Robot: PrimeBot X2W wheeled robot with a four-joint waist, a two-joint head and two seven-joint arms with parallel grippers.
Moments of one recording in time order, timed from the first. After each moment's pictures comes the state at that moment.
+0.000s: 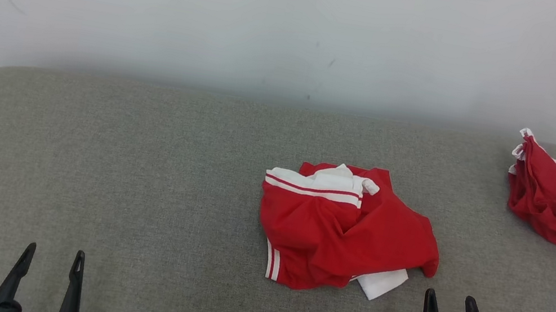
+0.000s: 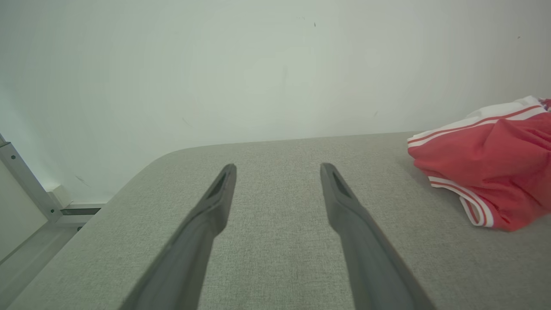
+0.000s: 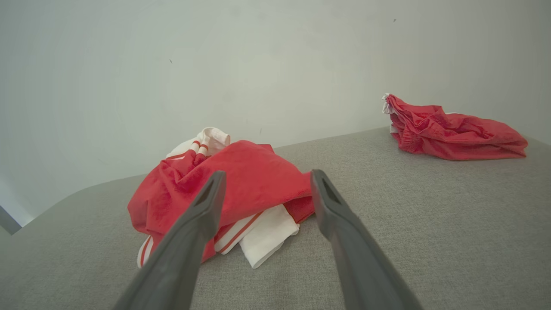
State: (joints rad) left arm 0.05 0.17 -0.01 0.13 -0.13 -0.05 -0.26; right arm 0.05 -0.05 -0.04 0.15 0.23 0.13 -0.26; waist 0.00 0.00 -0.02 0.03
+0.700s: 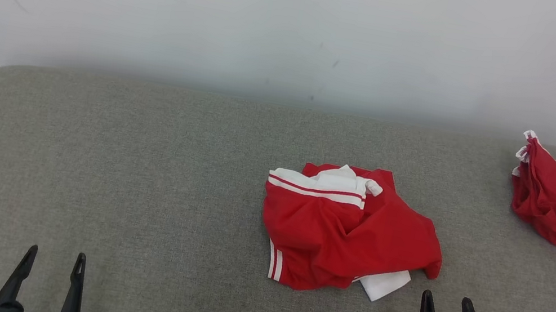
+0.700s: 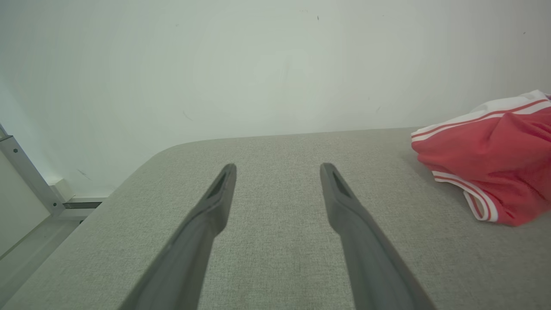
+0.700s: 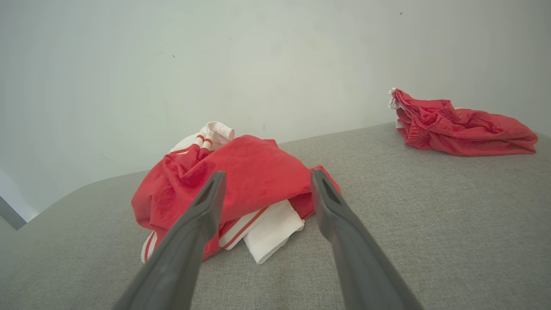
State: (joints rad) left arm 0.04 0.14 0.02 0.16 -0.10 -0.09 -0.26; right arm 0.04 -0.05 -0.03 0.17 0.24 0.13 -0.26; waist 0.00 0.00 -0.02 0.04
